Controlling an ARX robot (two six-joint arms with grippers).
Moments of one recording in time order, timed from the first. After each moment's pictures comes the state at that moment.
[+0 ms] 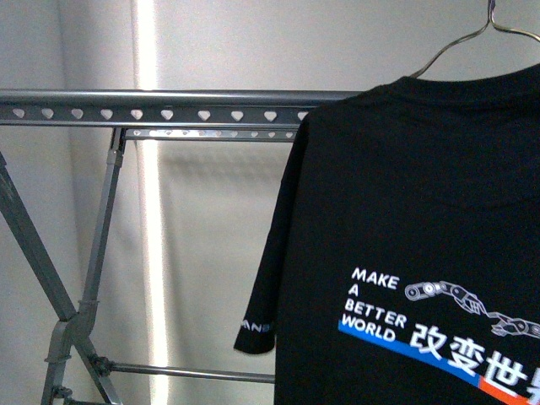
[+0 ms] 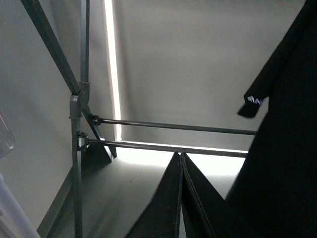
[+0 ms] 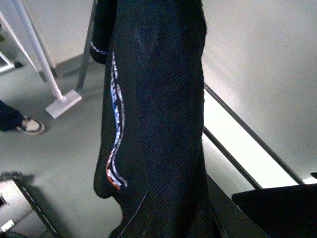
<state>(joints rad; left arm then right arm) 0.00 1.00 0.13 0.85 0.00 0.00 -0.42 1.63 1.70 -0.96 -0.88 -0.88</state>
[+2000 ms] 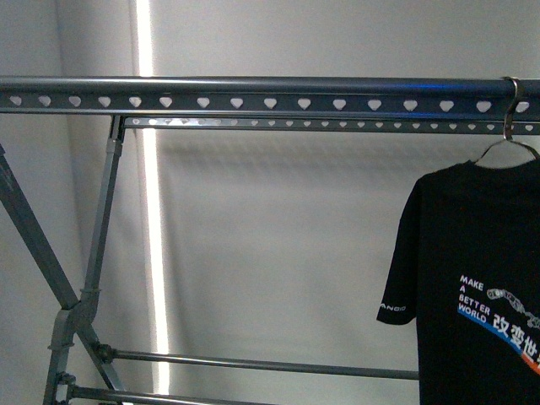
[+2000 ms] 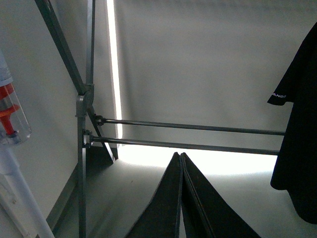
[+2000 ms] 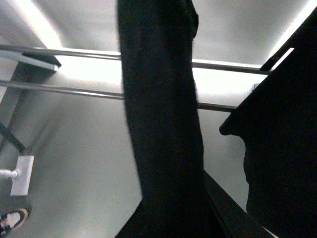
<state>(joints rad) 0.00 0.00 0.02 0.00 0.00 0.00 -0.34 1.98 1.85 -0.53 -0.37 -0.18</state>
